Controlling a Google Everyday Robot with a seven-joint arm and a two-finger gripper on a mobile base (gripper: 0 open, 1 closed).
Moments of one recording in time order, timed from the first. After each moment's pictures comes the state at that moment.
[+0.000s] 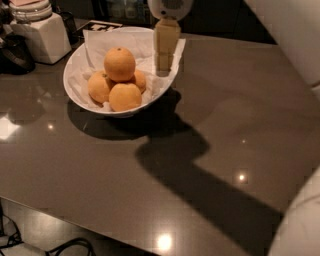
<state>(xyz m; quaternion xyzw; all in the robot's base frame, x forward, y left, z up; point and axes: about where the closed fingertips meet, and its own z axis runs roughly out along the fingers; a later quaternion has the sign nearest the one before) 0.613 -0.012 1.001 -0.70 0.69 -0.08 0.16</state>
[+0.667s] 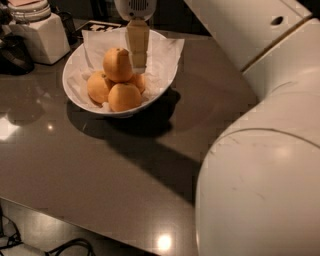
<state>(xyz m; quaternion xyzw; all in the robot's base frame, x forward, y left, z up) 0.643 0.060 0.985 -0.76 0.63 -0.07 0.15</state>
